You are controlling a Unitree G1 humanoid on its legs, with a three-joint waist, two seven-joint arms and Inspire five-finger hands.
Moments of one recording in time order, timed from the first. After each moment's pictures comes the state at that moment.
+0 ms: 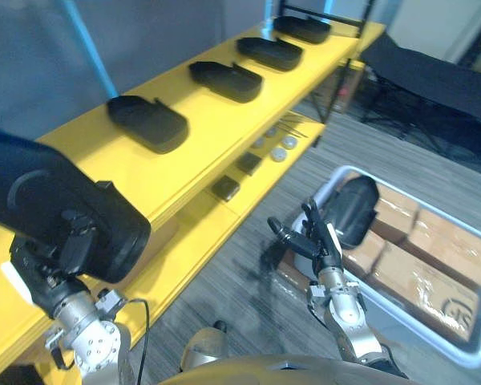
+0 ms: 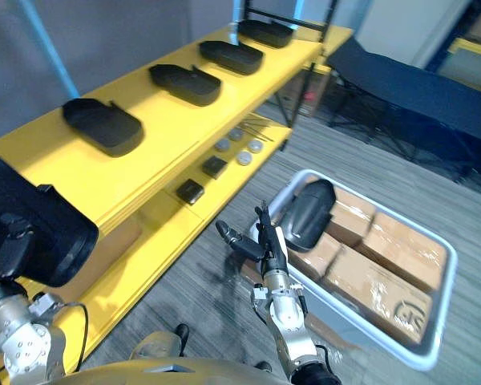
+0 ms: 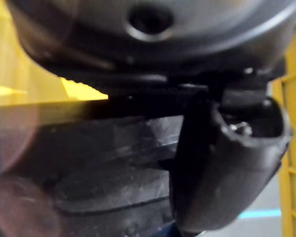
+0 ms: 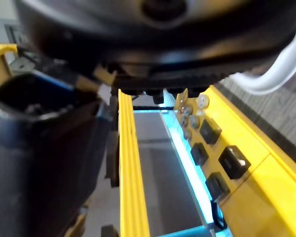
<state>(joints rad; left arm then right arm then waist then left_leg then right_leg) 0.52 -0.04 0.30 -0.29 -0.17 -0.37 0.47 0.08 -0.15 0.28 0.36 0.16 -0.37 -0.22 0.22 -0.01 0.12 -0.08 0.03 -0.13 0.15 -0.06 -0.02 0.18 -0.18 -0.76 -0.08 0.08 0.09</state>
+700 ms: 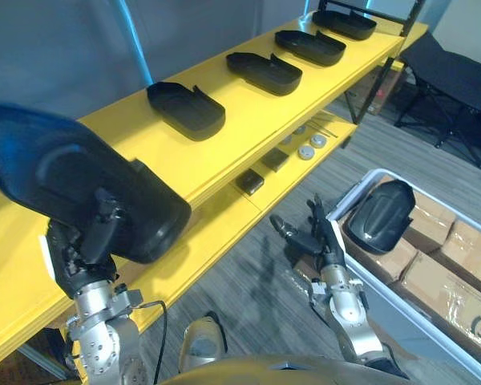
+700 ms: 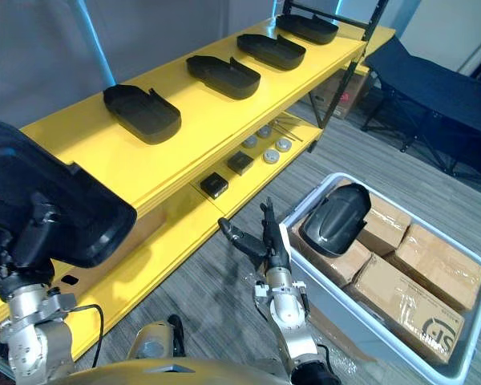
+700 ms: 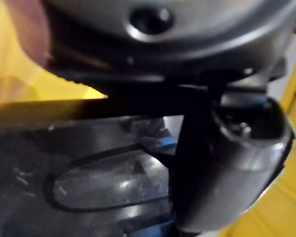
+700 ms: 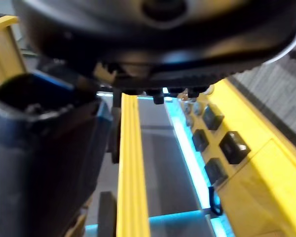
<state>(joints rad) 0.45 -0.01 0.20 -0.44 -0.45 -0.44 0.11 0.06 -0.15 0.28 0.33 0.13 -0.39 -0.24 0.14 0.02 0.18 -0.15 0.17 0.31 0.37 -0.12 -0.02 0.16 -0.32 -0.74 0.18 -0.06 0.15</state>
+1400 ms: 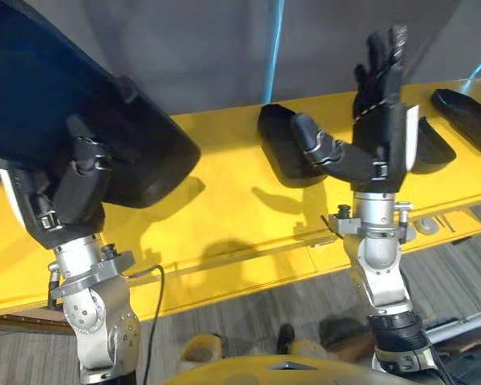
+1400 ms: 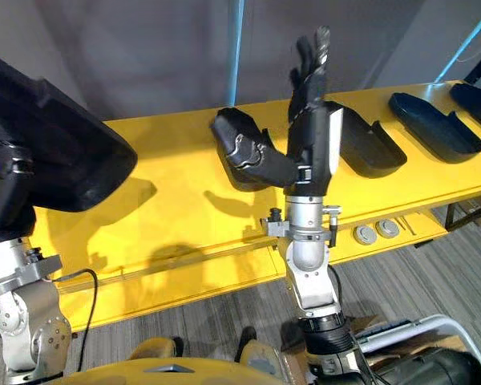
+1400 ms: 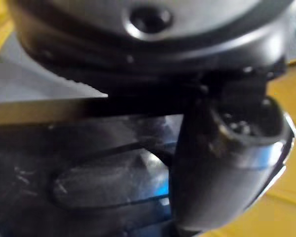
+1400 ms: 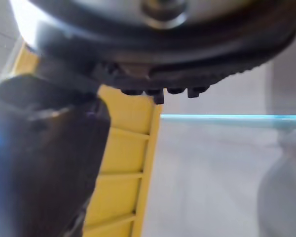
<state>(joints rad) 0.25 0.05 0.18 -0.51 -0.44 -0.43 0.05 -0.11 -0.21 0.09 -0.31 0.05 -0.50 -0.22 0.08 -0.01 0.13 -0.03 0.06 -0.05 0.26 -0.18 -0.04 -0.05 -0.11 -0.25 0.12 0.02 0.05</state>
